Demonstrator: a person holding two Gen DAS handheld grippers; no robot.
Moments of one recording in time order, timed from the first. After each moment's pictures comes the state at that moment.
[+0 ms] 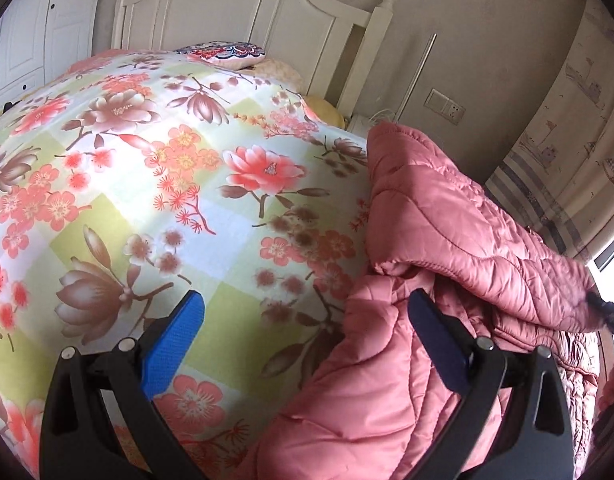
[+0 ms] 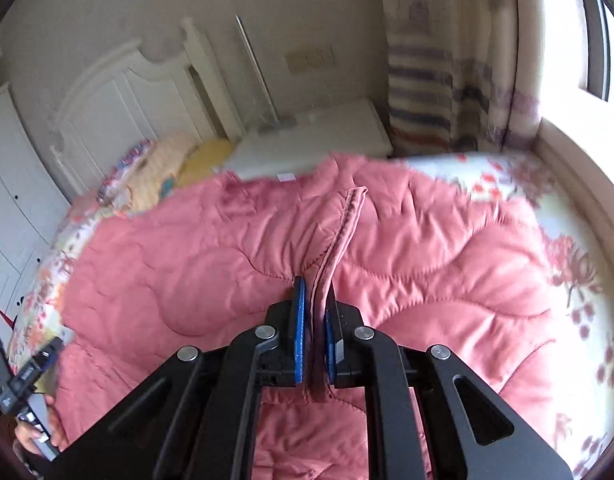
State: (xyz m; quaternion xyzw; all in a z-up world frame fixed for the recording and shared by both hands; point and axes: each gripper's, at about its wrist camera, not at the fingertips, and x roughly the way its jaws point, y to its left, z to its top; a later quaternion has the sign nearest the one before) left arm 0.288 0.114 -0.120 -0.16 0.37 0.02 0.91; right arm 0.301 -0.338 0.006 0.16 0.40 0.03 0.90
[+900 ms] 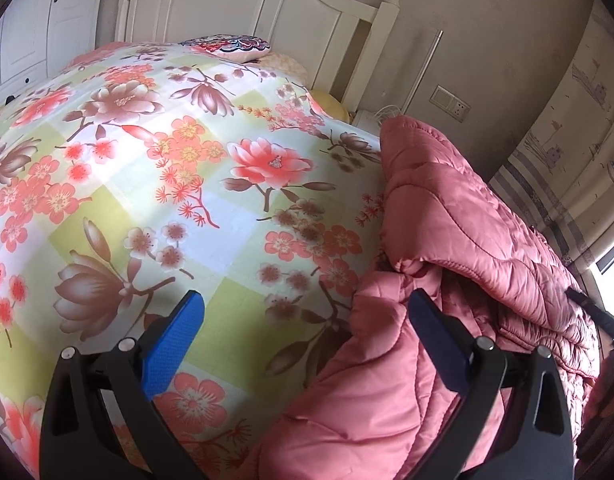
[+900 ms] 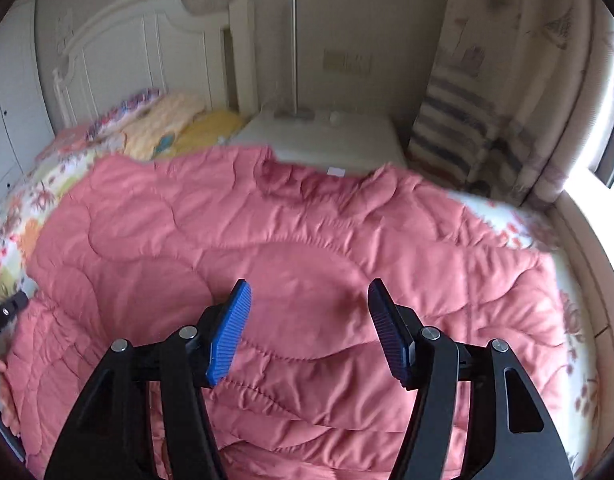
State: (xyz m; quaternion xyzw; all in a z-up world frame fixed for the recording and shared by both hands) left arm 0.289 0.116 -0.125 -0.17 0.38 0.03 0.91; right arm 0.322 -0.240 -0.013 0.02 0.43 0.02 0.90
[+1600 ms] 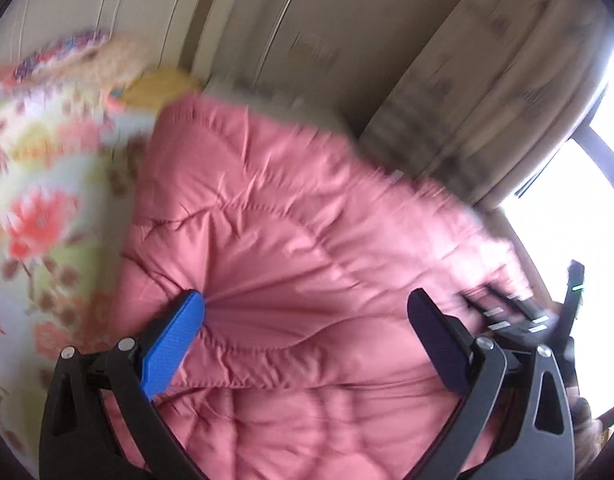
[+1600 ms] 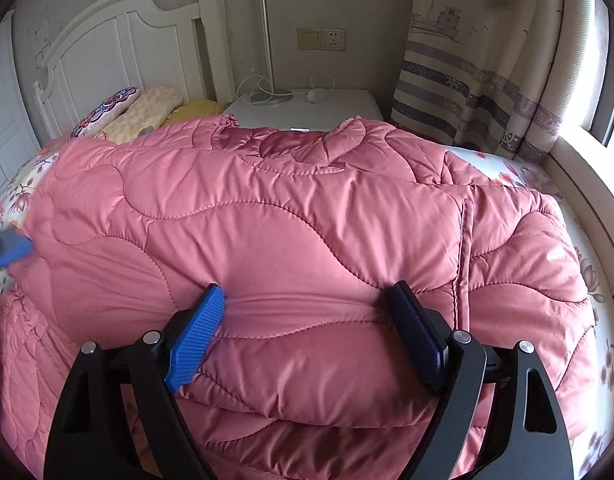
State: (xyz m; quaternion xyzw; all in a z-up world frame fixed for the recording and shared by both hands) left arm 0.377 0.020 -0.120 -0.12 0.42 -0.21 0.87; right arm 0.313 -0.266 -0.050 0.06 0.44 0.00 0.90
